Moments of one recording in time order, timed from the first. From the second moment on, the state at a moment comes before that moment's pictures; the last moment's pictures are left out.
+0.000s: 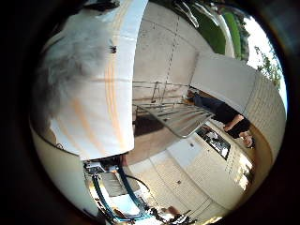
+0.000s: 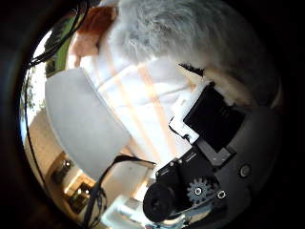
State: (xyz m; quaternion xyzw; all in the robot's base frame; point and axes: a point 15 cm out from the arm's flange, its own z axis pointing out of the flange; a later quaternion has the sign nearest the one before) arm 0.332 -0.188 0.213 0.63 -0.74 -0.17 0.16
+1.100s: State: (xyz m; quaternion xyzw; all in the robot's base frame) arm 0.363 0.175 0.406 0.82 -0.55 -0.15 -0.03
